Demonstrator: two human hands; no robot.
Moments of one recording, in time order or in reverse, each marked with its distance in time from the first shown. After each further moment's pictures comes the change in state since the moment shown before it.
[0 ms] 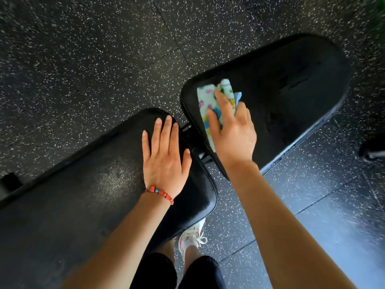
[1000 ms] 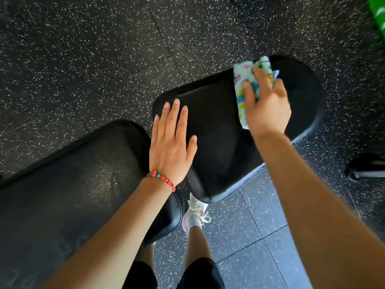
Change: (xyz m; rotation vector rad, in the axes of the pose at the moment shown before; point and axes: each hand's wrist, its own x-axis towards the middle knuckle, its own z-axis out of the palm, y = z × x) left_hand 0.064 0.073 0.003 -0.146 0.048 0.030; right_hand 0.096 0.109 -0.023 -0.053 -0.089 0.150
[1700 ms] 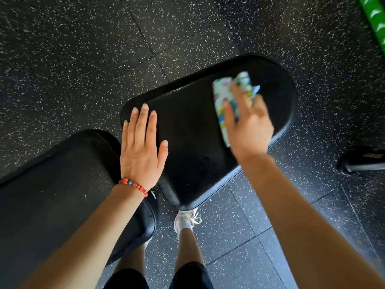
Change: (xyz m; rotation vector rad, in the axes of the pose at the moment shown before) left_hand 0.006 0.001 0.013 0.074 0.008 -0.002; right_hand -0.018 0.028 -0.016 0.046 -0.045 -0.048
